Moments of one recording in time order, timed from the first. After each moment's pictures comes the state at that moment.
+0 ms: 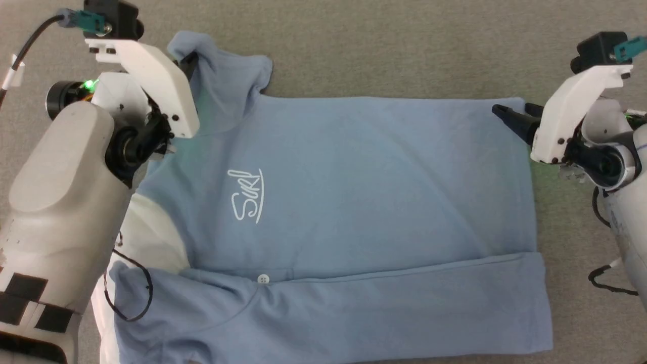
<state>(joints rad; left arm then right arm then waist) -0.95 0.44 -0.55 0.54 -0.82 0.03 0.38 -0.82 -0.34 0.26 0.65 0.72 0.13 0.58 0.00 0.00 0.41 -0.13</state>
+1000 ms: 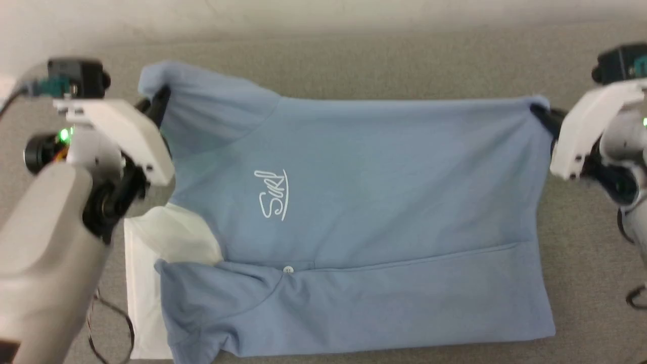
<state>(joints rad) -0.76 0.54 -0.49 0.40 -0.85 0.07 0.24 -0.85 -0.46 0.46 0.72 0.79 0.13 0.36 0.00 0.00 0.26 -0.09</state>
